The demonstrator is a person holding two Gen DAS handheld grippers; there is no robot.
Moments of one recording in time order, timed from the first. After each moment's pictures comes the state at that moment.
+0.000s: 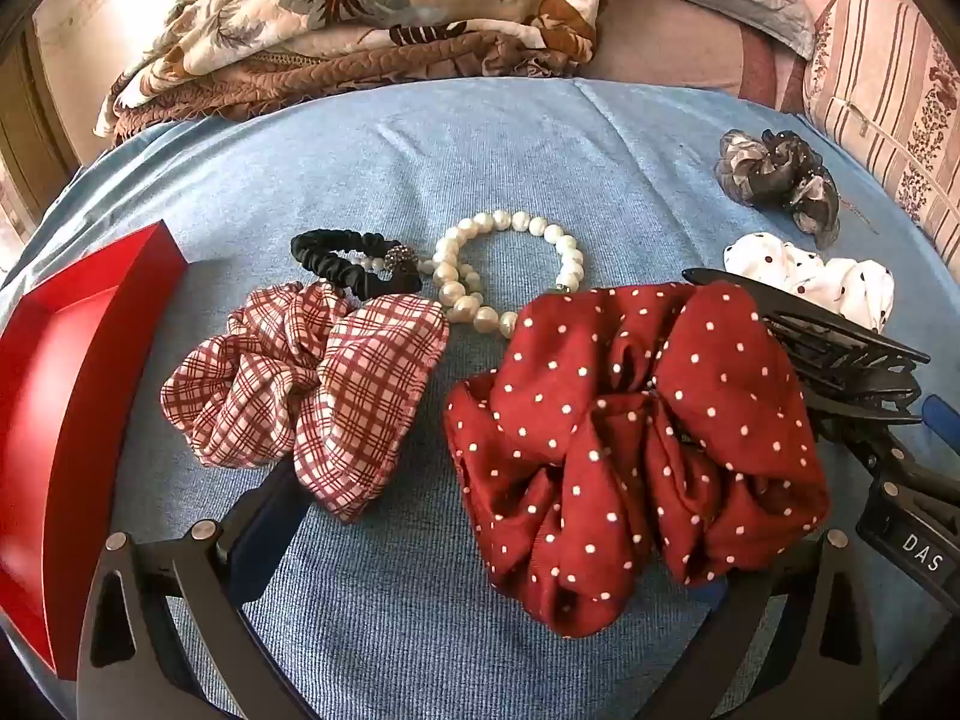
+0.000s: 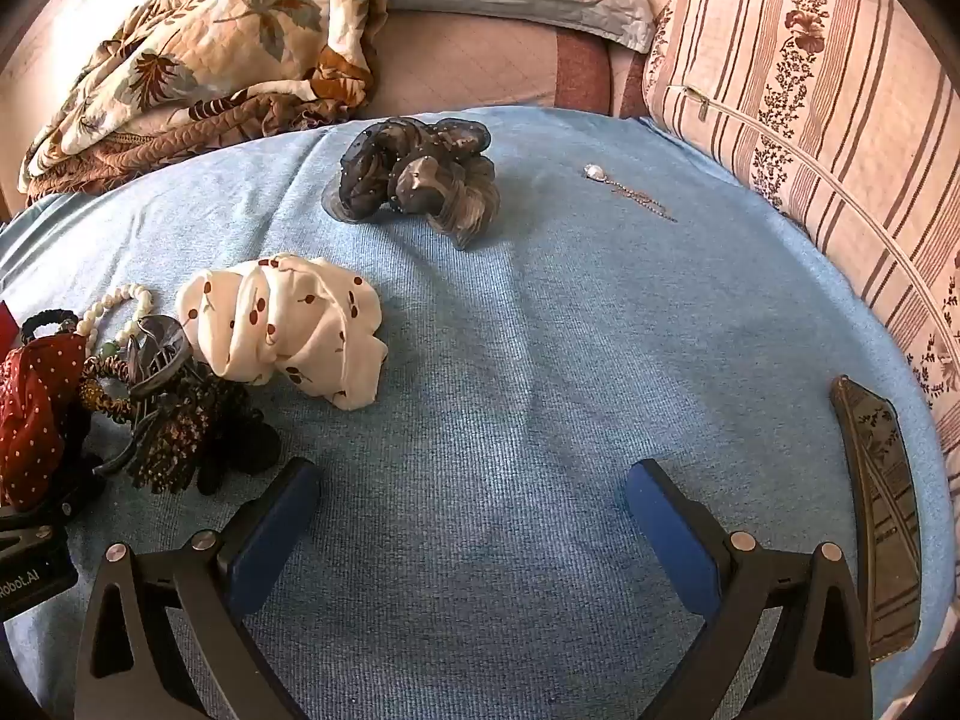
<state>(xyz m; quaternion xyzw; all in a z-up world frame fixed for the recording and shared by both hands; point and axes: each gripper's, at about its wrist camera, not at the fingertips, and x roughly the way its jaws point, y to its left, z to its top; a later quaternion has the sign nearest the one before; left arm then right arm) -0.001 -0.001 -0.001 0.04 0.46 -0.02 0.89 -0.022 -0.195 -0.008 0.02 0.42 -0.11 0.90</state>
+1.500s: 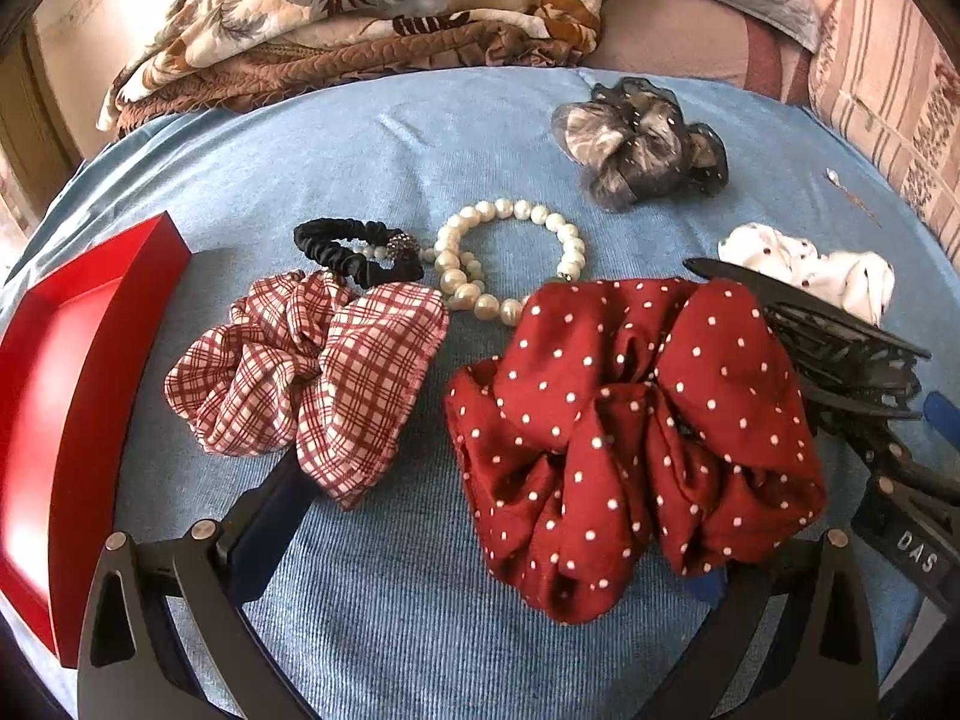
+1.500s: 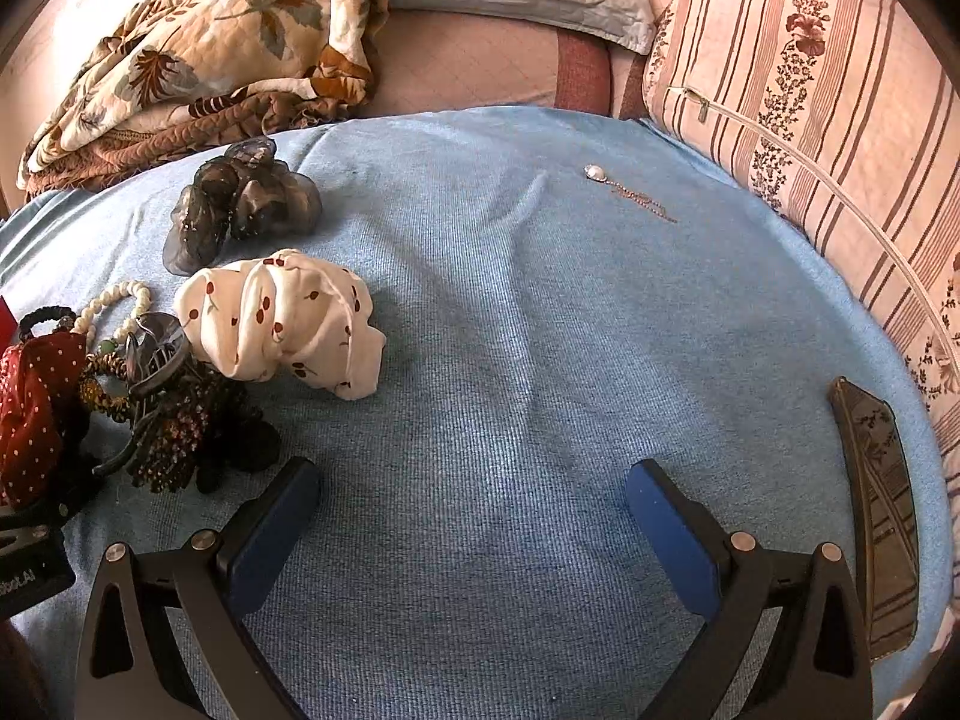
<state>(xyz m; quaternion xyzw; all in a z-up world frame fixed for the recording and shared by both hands) 0.001 -0.001 0.000 0.05 0.48 -0.02 0.88 -0.021 -0.191 -0.007 0.01 0.43 -0.12 0.90</state>
